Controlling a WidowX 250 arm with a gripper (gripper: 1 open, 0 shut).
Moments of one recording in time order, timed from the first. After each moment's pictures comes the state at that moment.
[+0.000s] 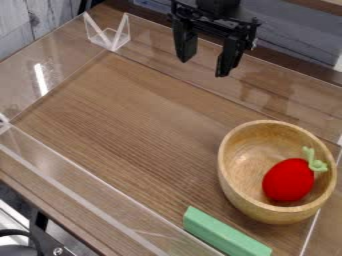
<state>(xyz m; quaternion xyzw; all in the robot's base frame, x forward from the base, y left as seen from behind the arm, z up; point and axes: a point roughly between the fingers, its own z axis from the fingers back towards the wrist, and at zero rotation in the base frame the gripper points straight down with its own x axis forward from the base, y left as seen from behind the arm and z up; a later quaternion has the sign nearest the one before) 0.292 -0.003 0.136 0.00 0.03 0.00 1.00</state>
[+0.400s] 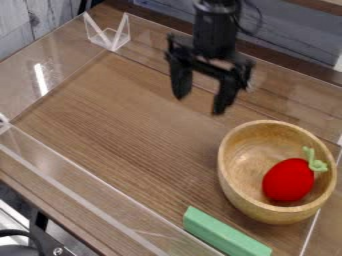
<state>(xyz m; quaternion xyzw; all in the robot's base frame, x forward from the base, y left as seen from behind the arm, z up) 0.266 -0.036 0.100 -0.01 0.08 -0.03 1.00</state>
